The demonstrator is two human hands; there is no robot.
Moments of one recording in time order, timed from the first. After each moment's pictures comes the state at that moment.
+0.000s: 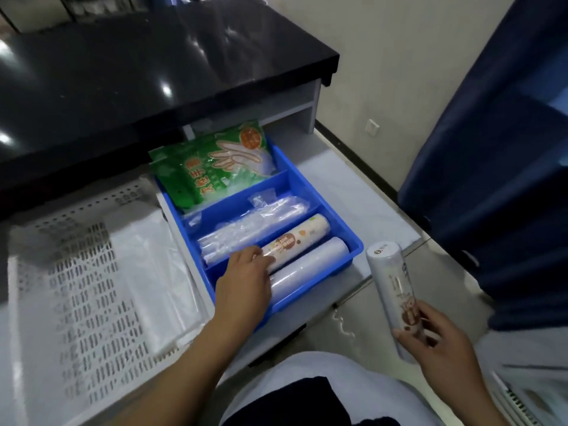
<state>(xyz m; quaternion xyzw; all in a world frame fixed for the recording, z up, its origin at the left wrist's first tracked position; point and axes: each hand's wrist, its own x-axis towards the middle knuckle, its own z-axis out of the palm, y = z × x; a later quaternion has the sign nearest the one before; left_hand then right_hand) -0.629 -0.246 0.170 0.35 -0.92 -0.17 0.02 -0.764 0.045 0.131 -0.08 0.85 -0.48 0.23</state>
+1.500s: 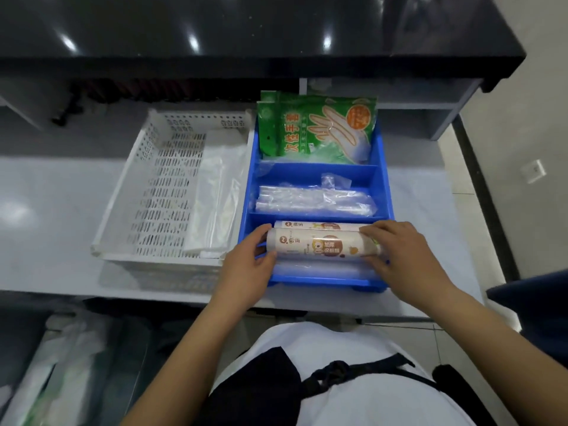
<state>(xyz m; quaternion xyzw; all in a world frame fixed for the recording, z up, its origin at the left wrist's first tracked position) -0.611 -0.191 0.172 0.59 -0.61 -0.46 0.26 -0.877 -0.147 0.188 -0.68 0.70 -0.11 0.18</state>
